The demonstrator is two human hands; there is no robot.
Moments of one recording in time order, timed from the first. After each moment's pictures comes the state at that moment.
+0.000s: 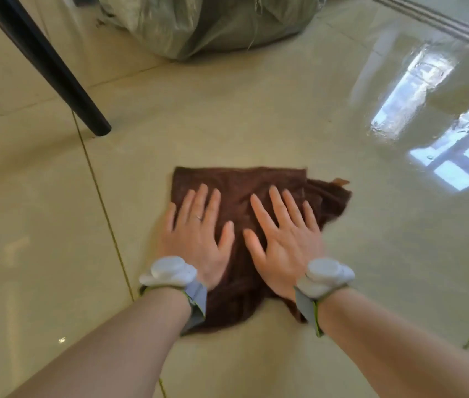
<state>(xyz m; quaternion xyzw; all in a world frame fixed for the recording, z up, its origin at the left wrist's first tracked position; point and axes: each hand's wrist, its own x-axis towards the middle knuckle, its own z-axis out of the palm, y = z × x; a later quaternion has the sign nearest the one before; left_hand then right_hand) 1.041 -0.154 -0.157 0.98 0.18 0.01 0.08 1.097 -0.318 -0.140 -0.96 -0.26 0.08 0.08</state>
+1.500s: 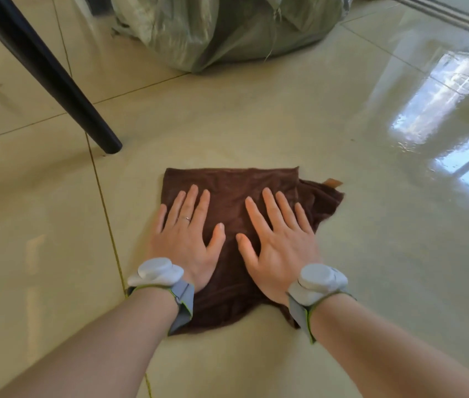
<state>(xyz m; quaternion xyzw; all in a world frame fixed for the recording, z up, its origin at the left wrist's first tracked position) 1.070 -0.106 -0.152 0.98 0.21 0.02 0.05 1.135 -0.276 -0.141 -0.95 -0.30 0.05 0.10</state>
